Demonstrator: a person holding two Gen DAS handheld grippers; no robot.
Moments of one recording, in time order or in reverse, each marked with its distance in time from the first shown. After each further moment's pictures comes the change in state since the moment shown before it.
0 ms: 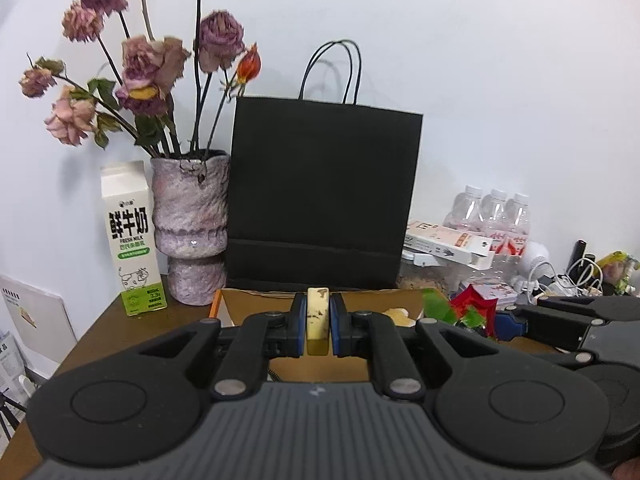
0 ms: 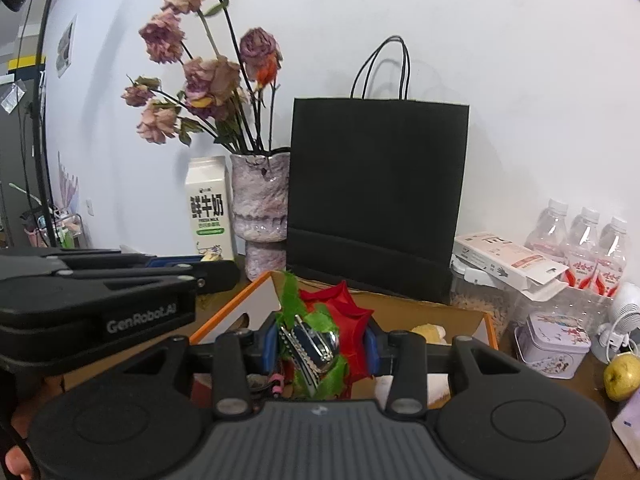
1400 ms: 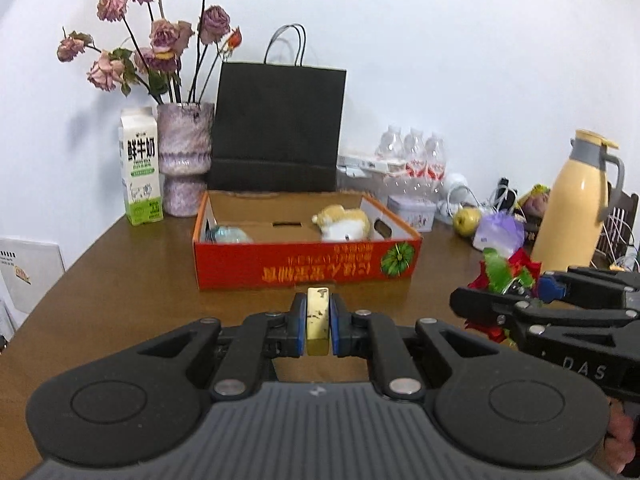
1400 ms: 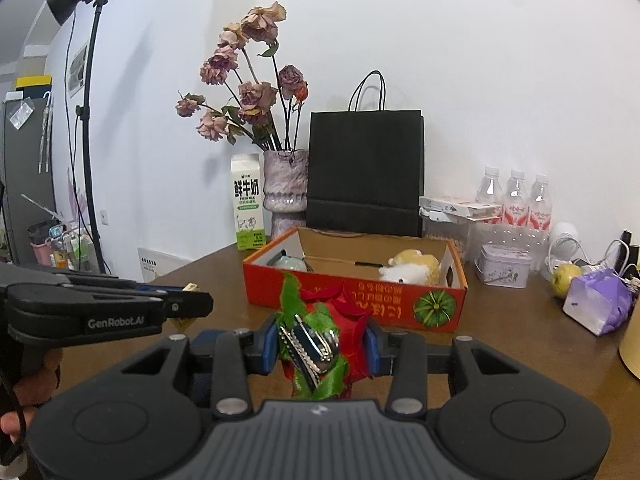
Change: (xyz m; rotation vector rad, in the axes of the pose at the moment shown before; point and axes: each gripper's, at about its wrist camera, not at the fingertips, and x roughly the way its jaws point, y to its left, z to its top) left arm -0.178 -0.006 -0.126 0.039 0.044 -0.120; right arm -0.199 0.062 -0.140 0.045 -0.095 -0.039
